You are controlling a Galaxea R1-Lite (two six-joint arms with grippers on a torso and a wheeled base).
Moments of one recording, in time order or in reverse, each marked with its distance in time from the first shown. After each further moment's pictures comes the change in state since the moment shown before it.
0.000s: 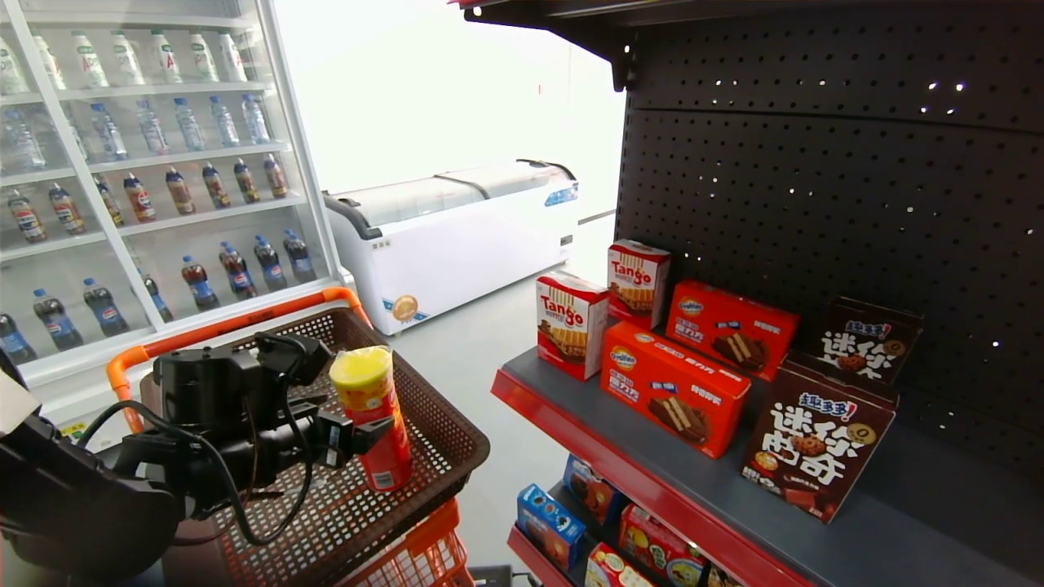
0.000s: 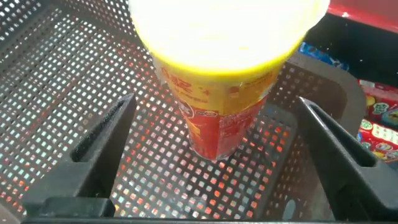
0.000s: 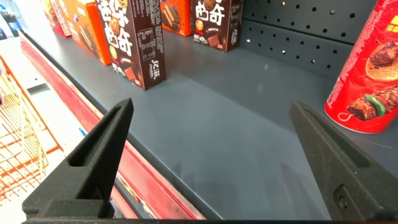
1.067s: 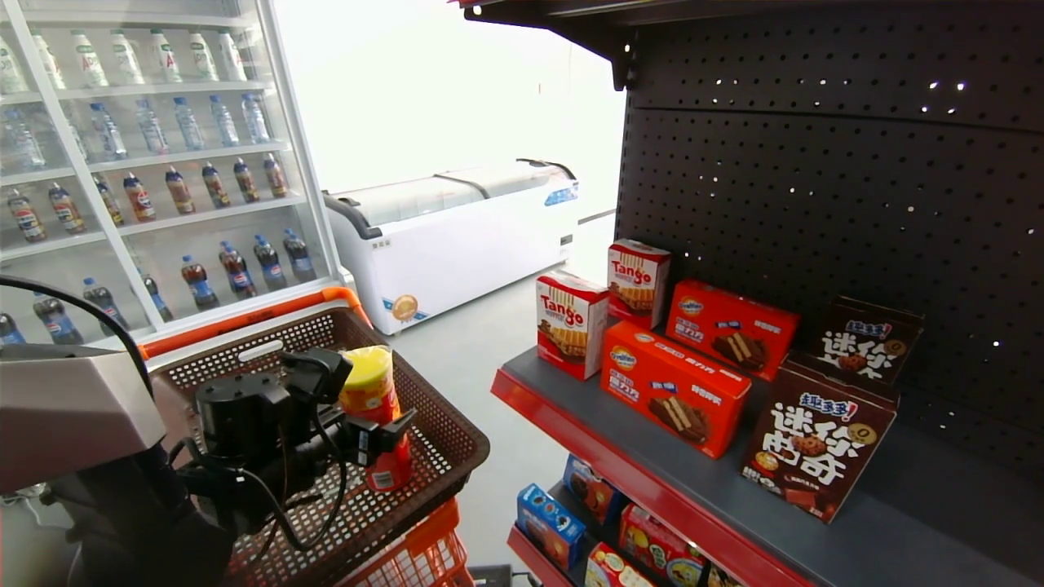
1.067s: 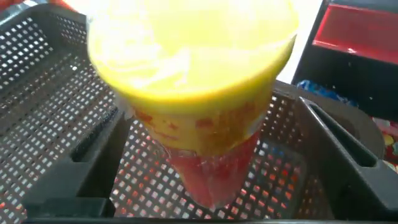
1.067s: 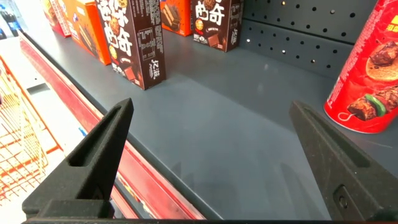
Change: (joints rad) left arm -0.052 0.216 0.088 -0.490 0.053 -0.007; right arm -0.001 0.000 0.000 0.000 0.000 0.000
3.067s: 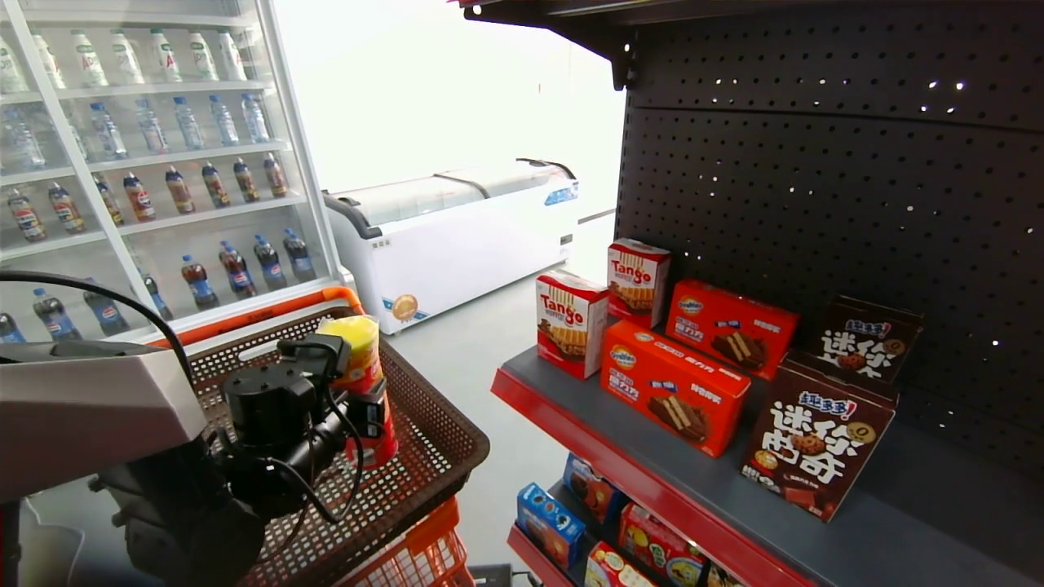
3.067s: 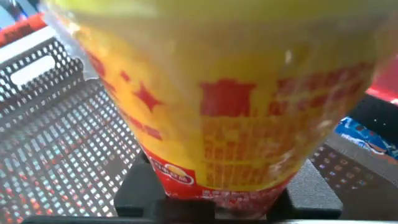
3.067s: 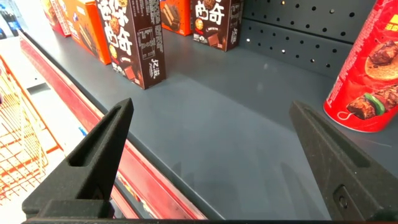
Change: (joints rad) left arm -0.047 0.038 -0.086 -0.037 0.268 -0.055; right arm 0.000 0.000 0.000 0.000 0.000 0.000
